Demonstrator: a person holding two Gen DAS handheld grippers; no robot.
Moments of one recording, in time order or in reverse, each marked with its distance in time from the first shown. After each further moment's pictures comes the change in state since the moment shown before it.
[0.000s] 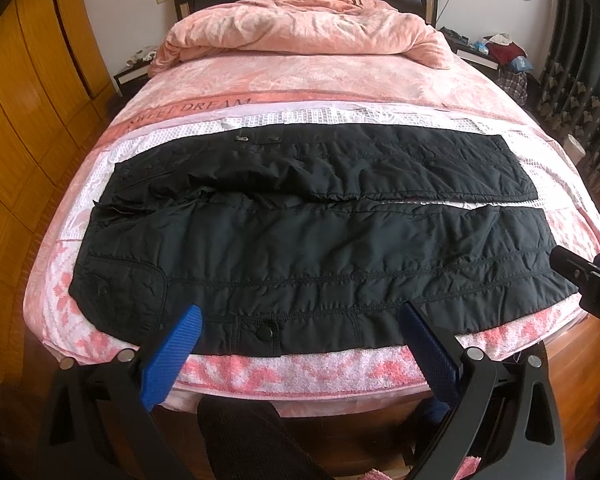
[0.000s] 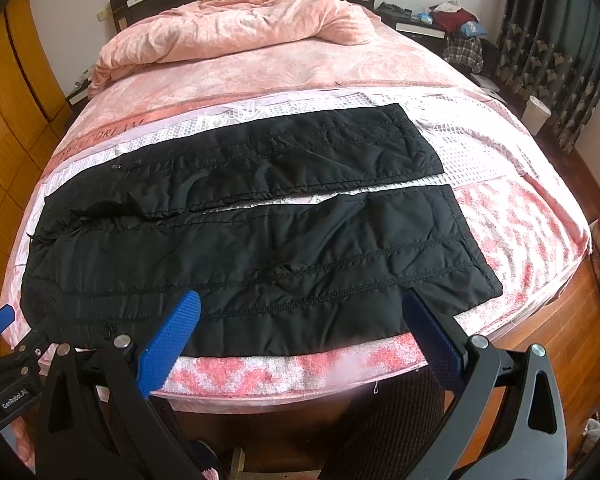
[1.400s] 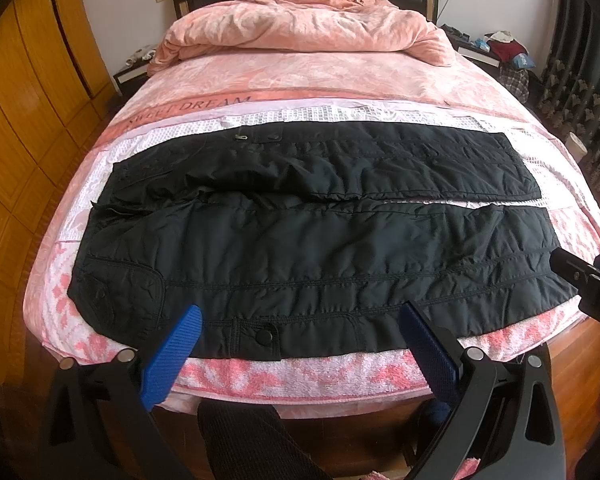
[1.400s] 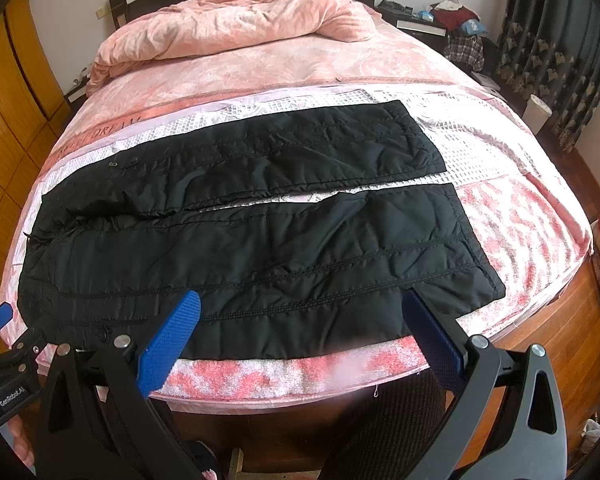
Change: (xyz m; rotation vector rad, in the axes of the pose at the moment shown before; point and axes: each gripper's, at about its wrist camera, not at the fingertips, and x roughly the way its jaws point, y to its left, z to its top) left arm 0.007 0.001 0.001 0.003 0.007 0.007; right arm 0.010 0.001 0.001 -0.001 0.010 -0.004
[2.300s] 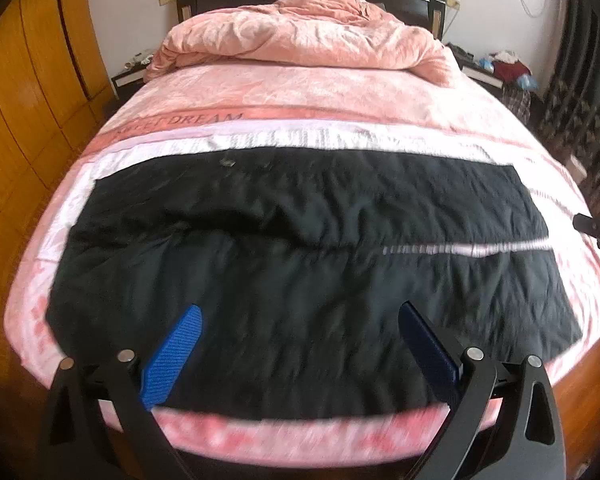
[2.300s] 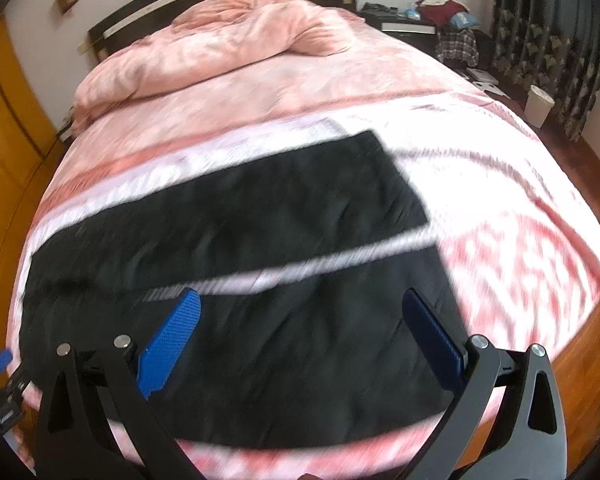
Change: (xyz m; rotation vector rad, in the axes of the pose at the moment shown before) left arm 0.050 -0.011 0.055 -0.046 -0.049 -0.033; right arm 0.067 -0.107 0.104 0.086 -0.053 0.046
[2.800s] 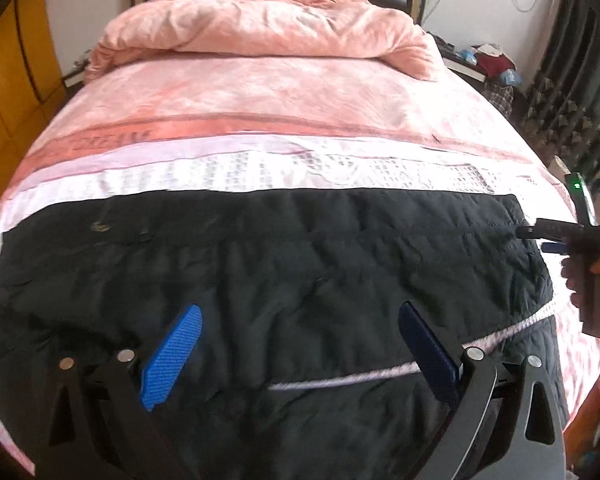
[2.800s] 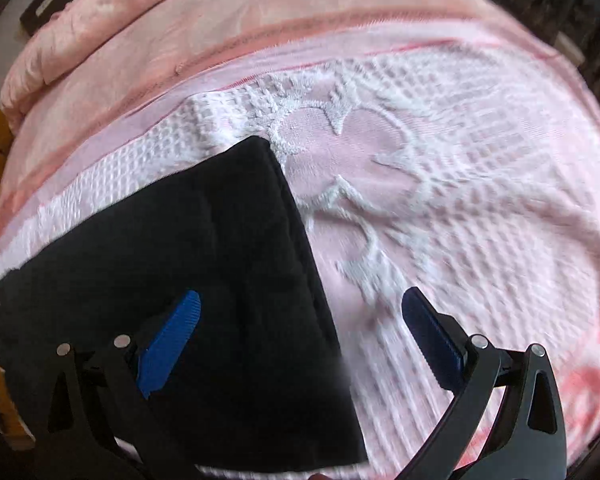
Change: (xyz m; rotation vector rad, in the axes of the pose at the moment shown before) left arm 0.136 -0.088 0.109 0.038 0.052 -0.124; right arm 0.250 -0.133 0.136 0.054 0.338 0.028
